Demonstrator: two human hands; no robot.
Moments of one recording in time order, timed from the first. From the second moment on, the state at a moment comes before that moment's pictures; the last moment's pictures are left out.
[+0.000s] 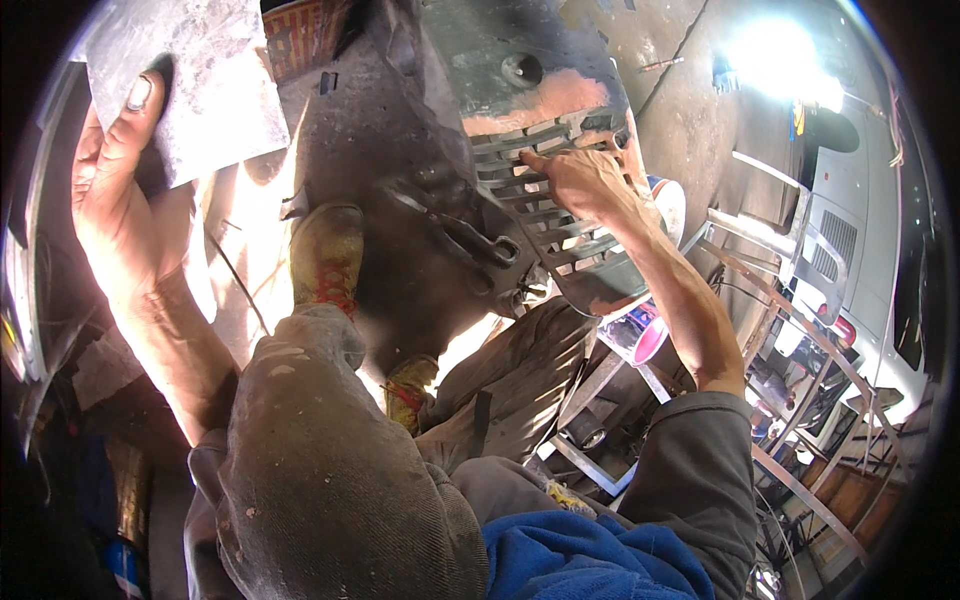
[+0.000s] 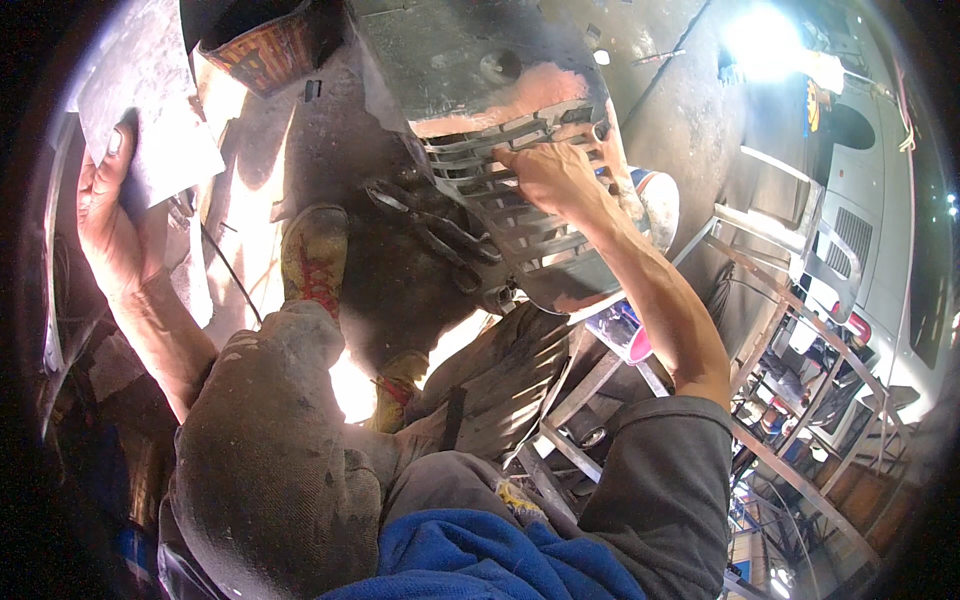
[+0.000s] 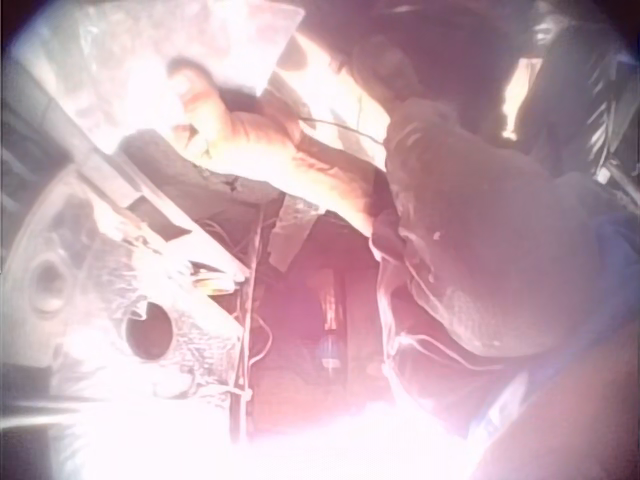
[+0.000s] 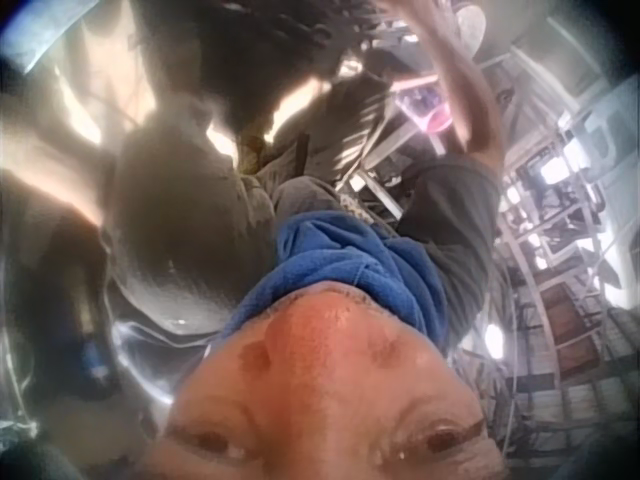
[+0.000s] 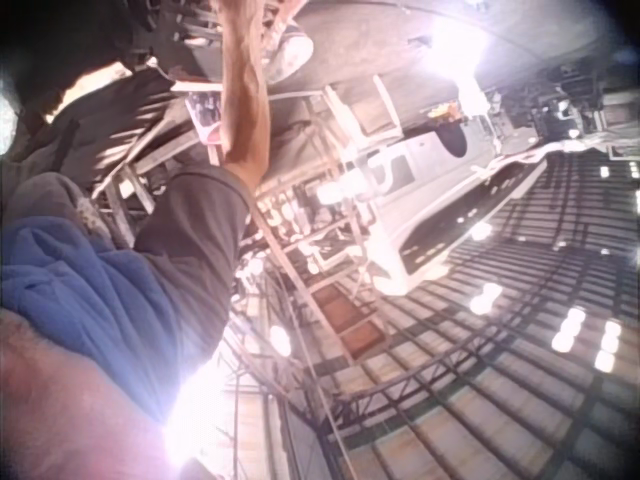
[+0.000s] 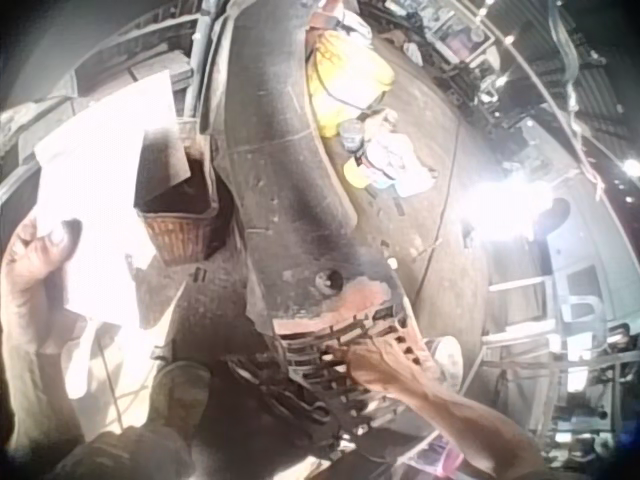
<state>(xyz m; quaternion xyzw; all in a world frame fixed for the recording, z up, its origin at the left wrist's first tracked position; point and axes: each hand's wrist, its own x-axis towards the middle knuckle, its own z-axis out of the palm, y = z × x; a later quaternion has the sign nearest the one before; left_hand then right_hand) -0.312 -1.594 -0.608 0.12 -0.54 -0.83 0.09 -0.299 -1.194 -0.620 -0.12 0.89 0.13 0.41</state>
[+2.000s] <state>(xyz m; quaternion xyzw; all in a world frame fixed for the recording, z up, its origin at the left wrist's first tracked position) -0.313 -1.600 -0.609 0.14 -0.54 -0.82 0.11 -0.288 -1.174 -0.633 -0.11 0.94 0.11 0.31</state>
